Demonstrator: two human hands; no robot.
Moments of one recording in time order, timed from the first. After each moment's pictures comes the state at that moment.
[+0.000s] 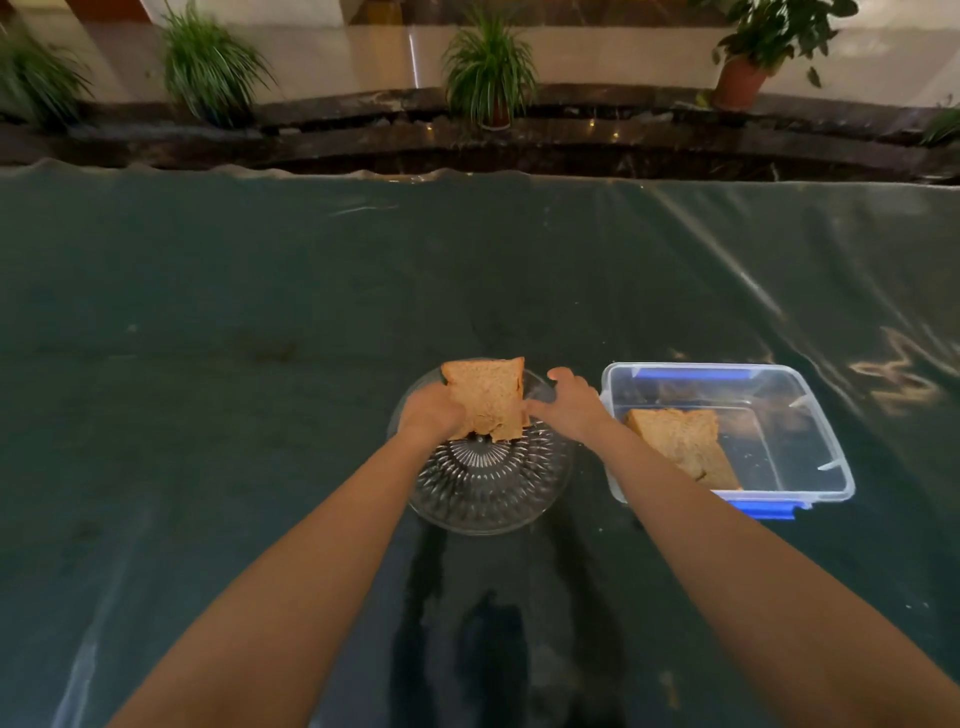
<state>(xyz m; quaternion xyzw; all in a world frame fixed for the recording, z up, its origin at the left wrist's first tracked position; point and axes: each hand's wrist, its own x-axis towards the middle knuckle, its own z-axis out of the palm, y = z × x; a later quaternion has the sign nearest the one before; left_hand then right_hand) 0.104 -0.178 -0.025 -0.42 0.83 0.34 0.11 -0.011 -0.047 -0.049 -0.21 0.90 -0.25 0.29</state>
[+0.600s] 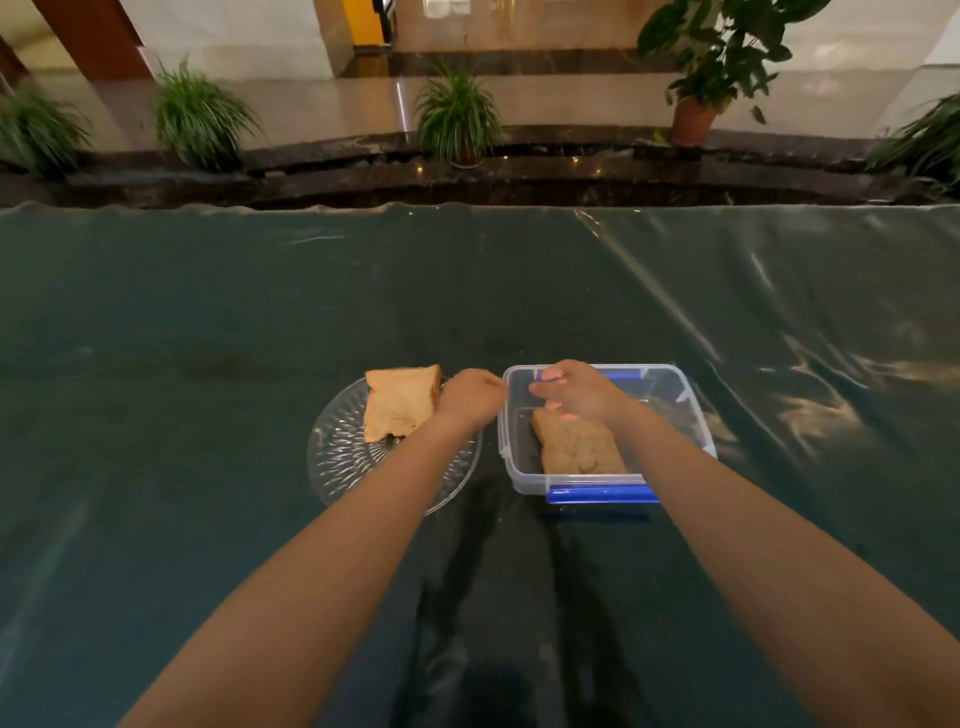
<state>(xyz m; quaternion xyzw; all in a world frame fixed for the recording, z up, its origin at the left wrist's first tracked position) 0.031 -0.038 0.020 -0.36 0.83 0.43 0.04 -0.065 0.073 0.004 -0.18 0.86 -0.36 0.31</state>
